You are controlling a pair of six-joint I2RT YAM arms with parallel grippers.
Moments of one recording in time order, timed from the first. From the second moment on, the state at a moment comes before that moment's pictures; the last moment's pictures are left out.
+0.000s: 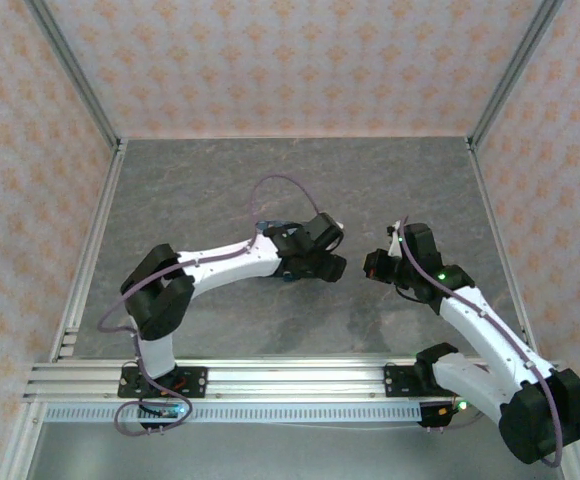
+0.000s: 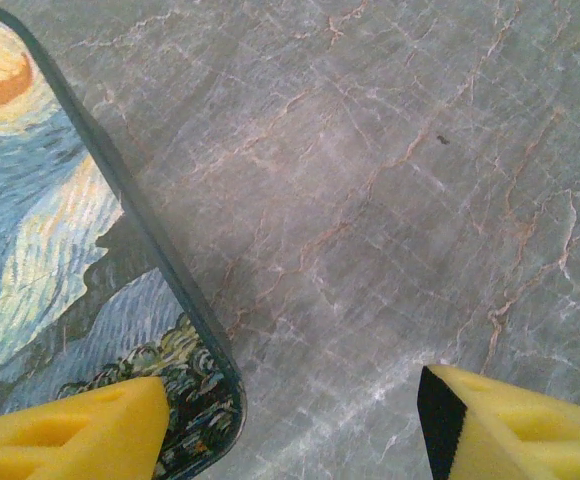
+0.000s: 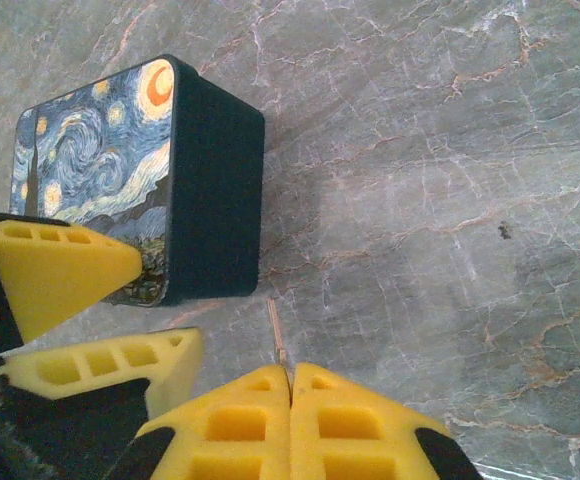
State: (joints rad) left arm -0.90 1.82 1.33 -0.52 -0.06 -0.44; right arm 0.35 0.93 0.63 -0.52 -0.26 0.60
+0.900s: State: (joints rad) left arm -0.66 1.26 0.79 -0.37 0.03 -0.55; right arm 0.48 1.33 0.66 -0.06 -0.54 0.68
